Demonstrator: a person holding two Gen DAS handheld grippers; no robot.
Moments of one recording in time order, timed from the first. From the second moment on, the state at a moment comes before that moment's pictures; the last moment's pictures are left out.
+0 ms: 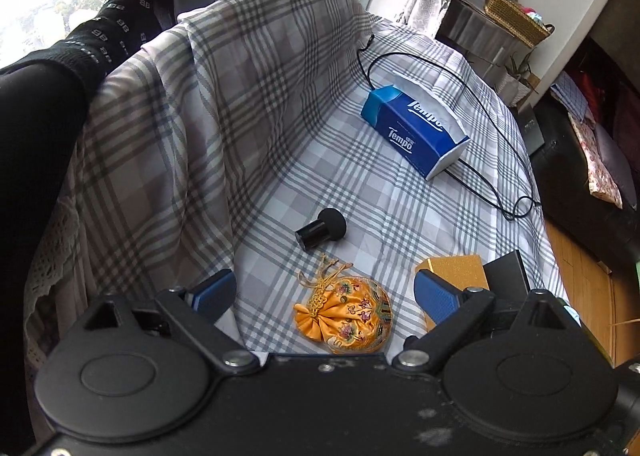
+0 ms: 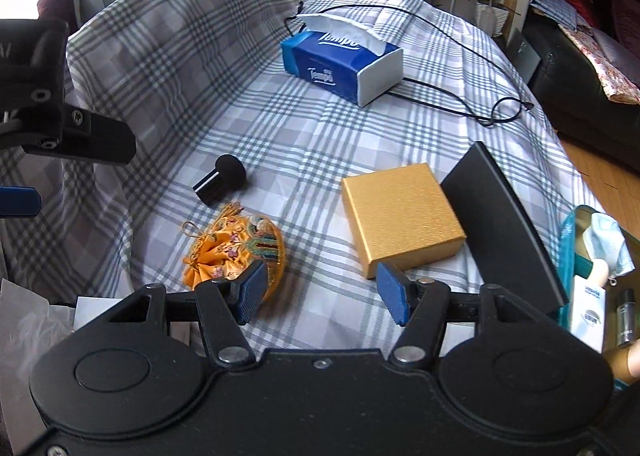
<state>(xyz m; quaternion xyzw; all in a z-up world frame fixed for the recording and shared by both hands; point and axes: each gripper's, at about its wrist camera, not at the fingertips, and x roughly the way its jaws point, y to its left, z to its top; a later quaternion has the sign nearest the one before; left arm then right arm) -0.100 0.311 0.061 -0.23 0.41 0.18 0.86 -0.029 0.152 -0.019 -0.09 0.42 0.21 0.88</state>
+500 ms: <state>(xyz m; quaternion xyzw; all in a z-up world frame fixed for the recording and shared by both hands) -0.096 0.320 0.048 -0.24 0.42 0.21 0.85 -0.013 0.196 -0.060 -0.08 0.45 0.27 0.85</state>
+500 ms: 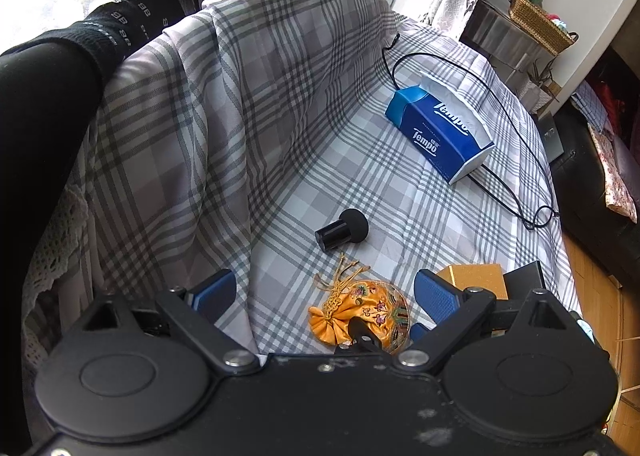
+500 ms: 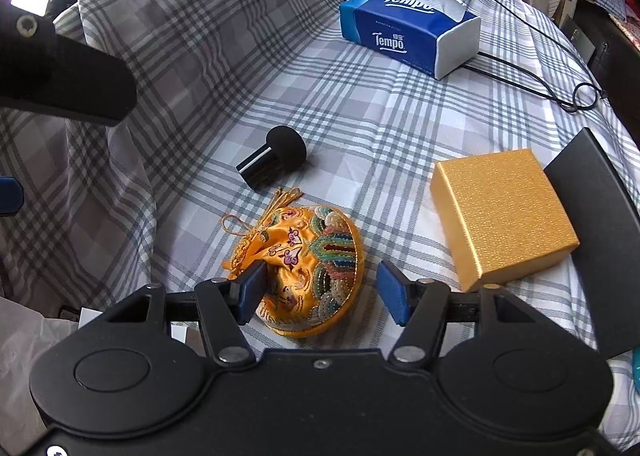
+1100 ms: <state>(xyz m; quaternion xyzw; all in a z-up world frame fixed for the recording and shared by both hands) -0.070 0.314 0.014 -0.20 0.47 0.24 0.82 -0.025 0.111 -0.055 -0.04 0.47 0.27 0.84</state>
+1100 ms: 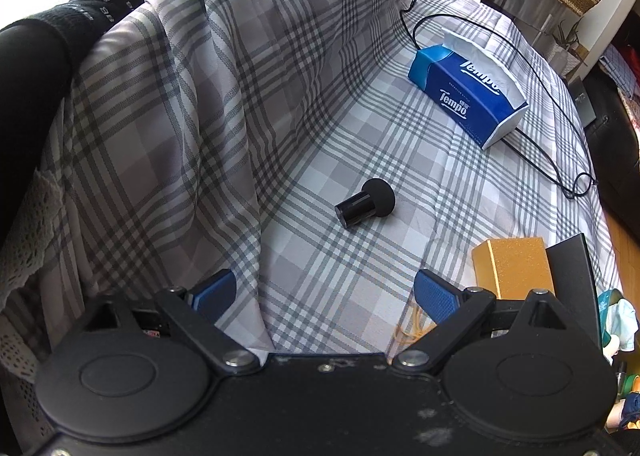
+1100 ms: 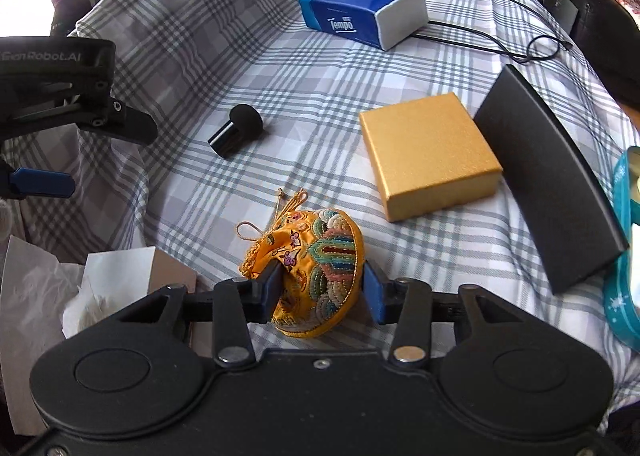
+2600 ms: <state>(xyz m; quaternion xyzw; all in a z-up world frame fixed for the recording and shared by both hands) 0.084 0.346 -0.078 -0.26 0.54 0.29 0.74 -0.013 0.057 -0.071 0.07 0.44 0.30 0.84</state>
